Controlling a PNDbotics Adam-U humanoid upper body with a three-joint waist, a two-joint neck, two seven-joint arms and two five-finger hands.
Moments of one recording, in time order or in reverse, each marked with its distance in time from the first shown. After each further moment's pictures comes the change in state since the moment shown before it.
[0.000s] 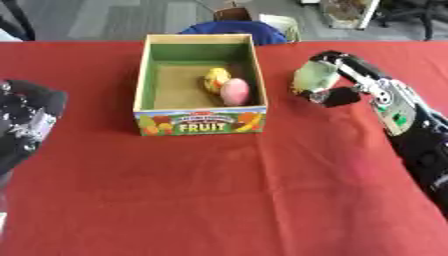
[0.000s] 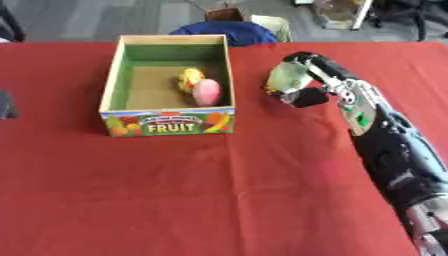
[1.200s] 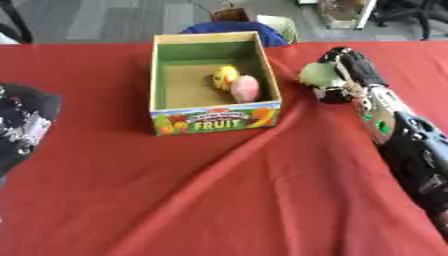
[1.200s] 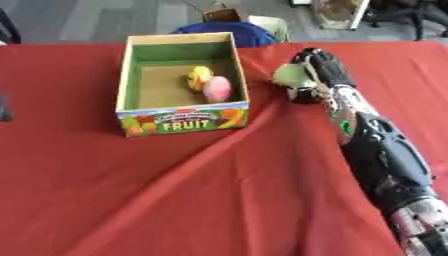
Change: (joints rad) left arm -0.004 0.000 0.000 0.000 0.000 0.000 0.000; right arm 0.002 0.026 -0.013 0.001 0.133 0.134 -0.346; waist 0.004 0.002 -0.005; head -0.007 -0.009
